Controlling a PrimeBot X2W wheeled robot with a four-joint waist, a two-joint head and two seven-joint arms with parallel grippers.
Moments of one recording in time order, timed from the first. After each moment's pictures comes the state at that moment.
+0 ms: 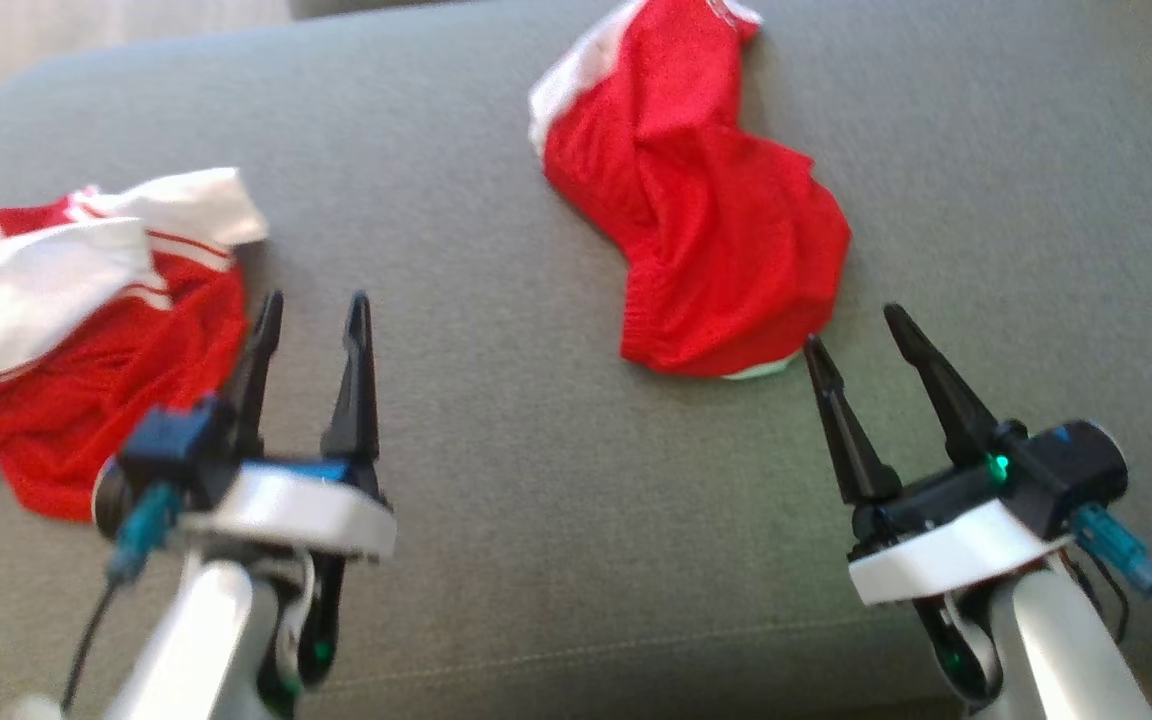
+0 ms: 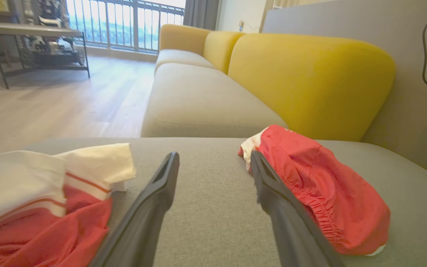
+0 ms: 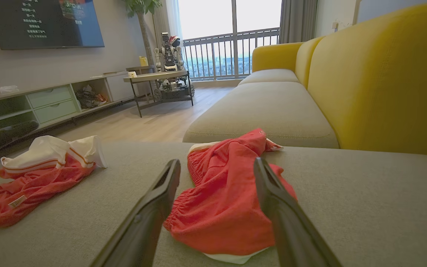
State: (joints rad) left arm -0.21 0.24 -0.42 0.06 -0.44 0.19 -0.25; right arm -0.11 -0.05 0.11 0.05 0.13 0.13 -0.25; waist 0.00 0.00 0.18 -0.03
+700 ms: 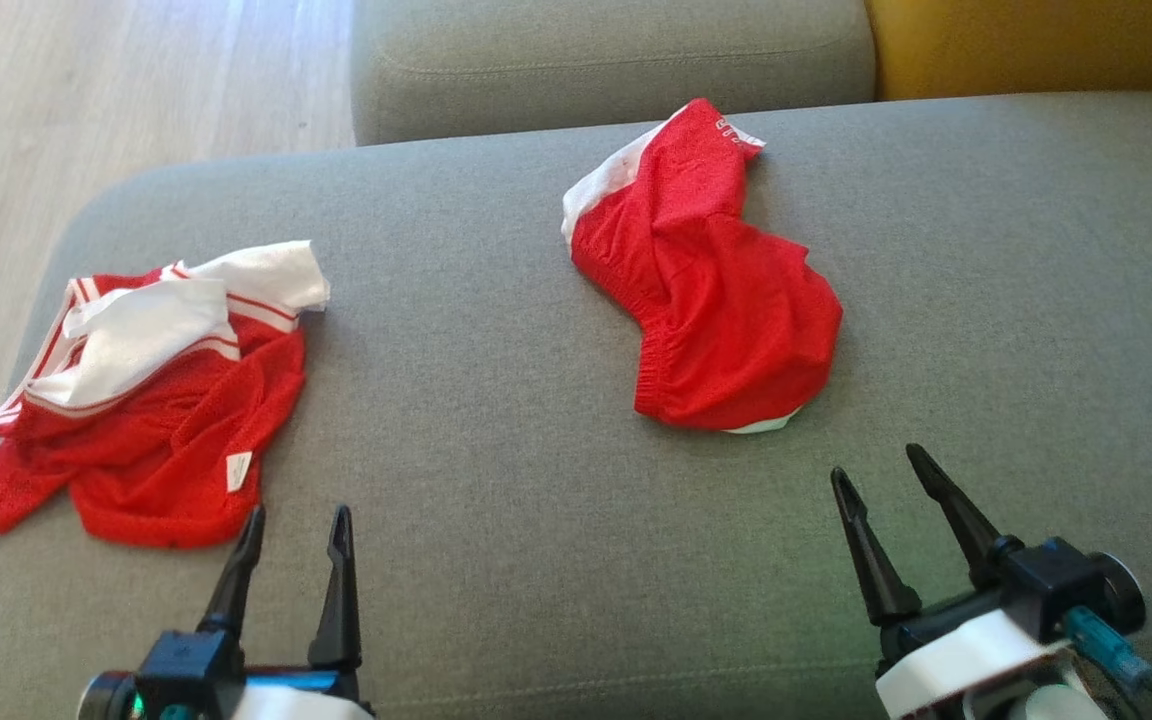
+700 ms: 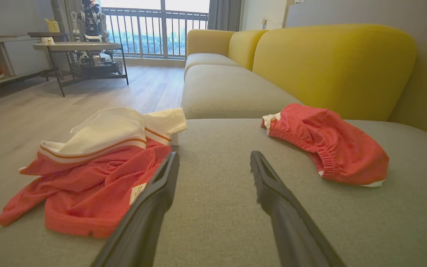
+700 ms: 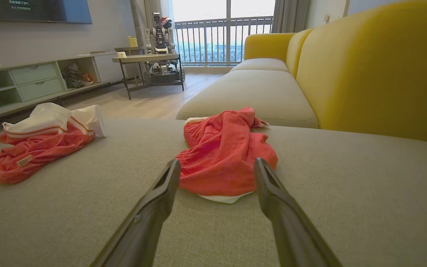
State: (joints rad) left arm 0.23 0.08 -0.19 -0.05 -0.14 0.07 -0.26; right arm 0.08 -0.05 0.04 0.10 0.05 0.13 -0.25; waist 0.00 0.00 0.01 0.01
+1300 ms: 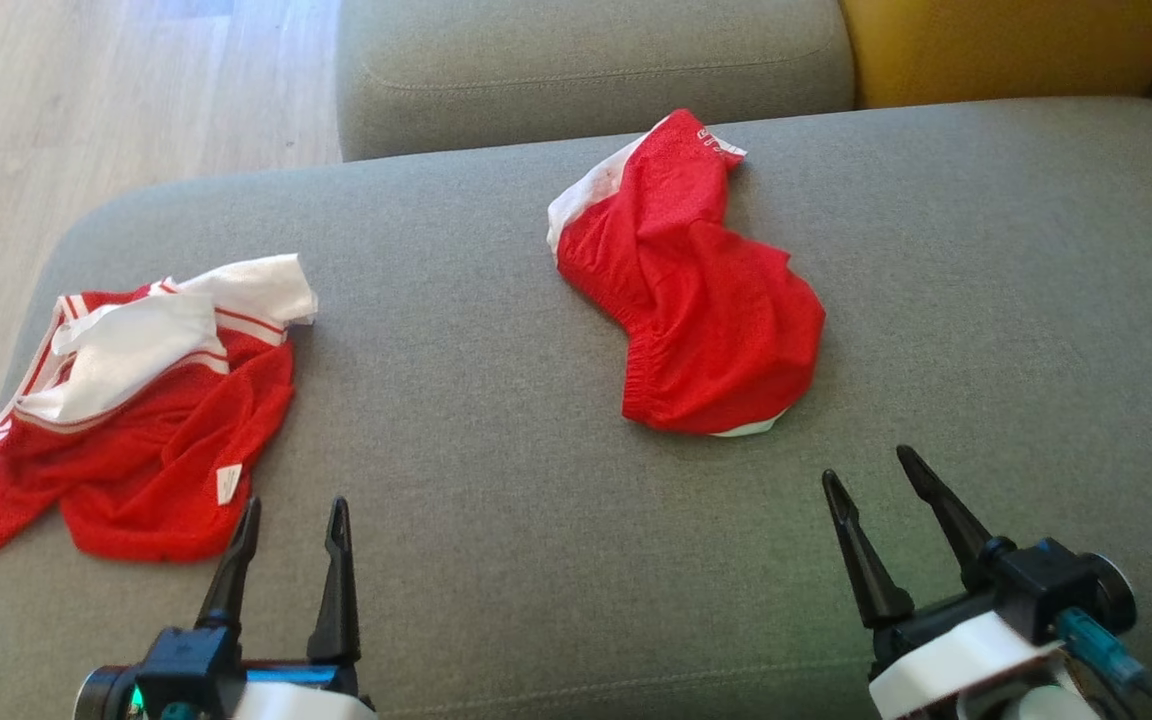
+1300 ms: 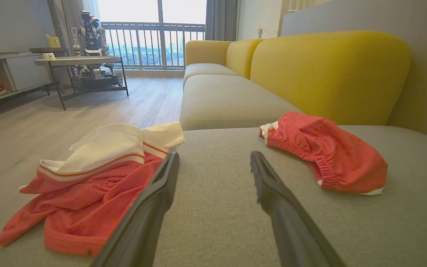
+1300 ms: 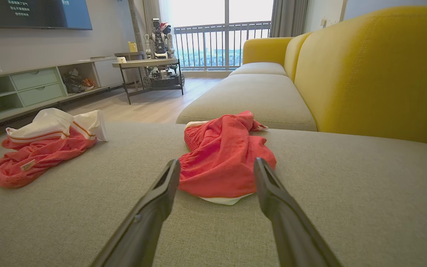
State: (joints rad) left arm 0.22 0.06 -0.16 -0.05 -0.09 0.06 -0.26; right arm 0.08 -0.05 0.06 0.10 0.06 0.13 -0.25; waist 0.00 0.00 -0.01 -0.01
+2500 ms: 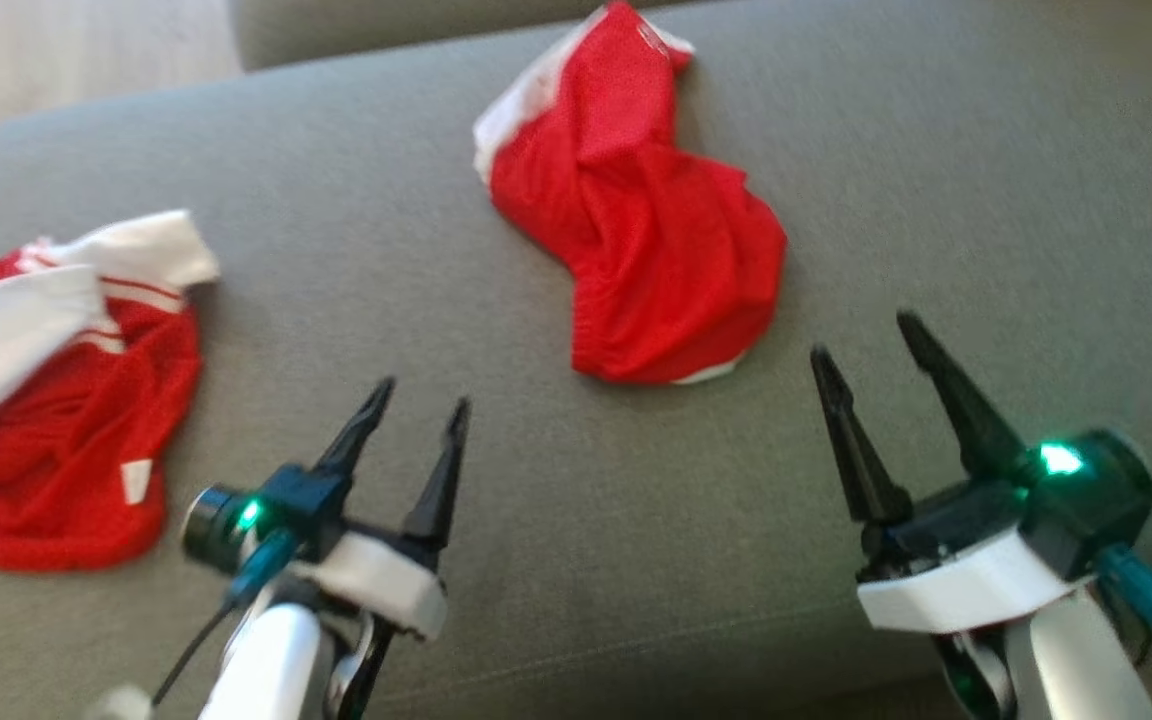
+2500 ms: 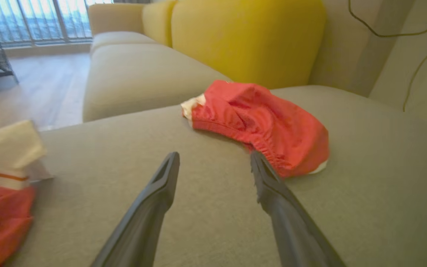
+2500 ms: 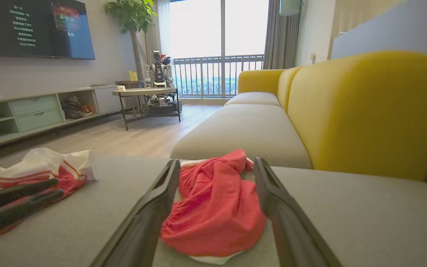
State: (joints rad) left arm -0.11 0.07 -0.28 0.23 -0.09 -0.12 -0.26; right arm -0.02 -0.05 0.10 -0.07 0.08 0.13 -0.25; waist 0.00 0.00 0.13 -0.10
